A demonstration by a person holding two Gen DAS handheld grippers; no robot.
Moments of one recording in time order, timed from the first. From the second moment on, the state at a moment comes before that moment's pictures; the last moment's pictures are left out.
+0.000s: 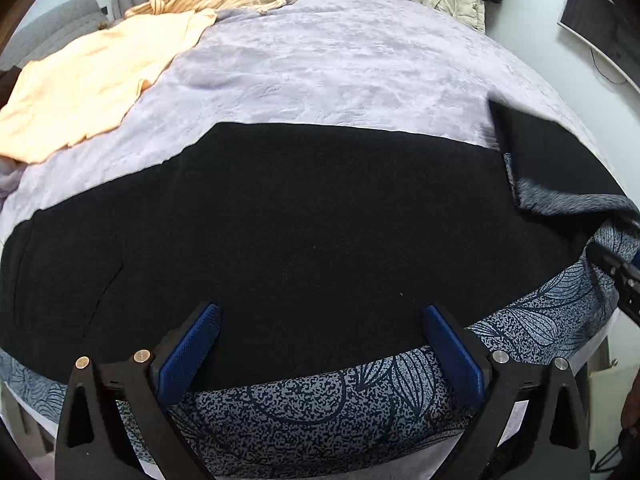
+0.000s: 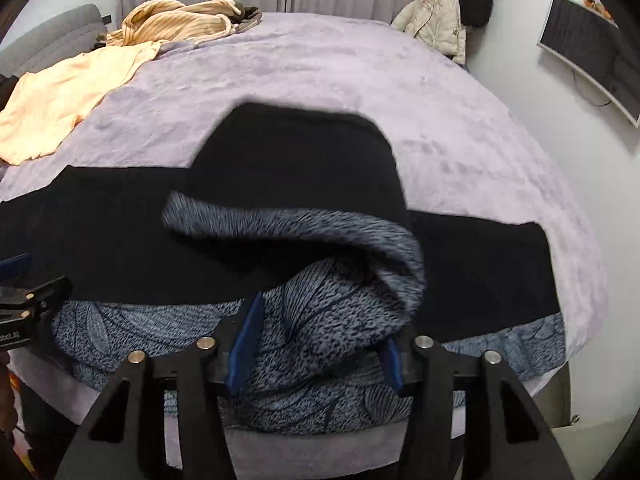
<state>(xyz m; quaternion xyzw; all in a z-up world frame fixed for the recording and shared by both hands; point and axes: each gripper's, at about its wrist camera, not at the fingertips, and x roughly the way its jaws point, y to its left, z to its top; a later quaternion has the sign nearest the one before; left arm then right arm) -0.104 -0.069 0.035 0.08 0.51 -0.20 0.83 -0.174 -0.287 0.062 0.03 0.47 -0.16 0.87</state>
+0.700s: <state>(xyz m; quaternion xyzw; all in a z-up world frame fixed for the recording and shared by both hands) -0.100 -0.075 0.053 0.05 0.53 -0.19 0.82 -0.183 -0.351 0.106 -0.05 0.37 -0.21 0.90</state>
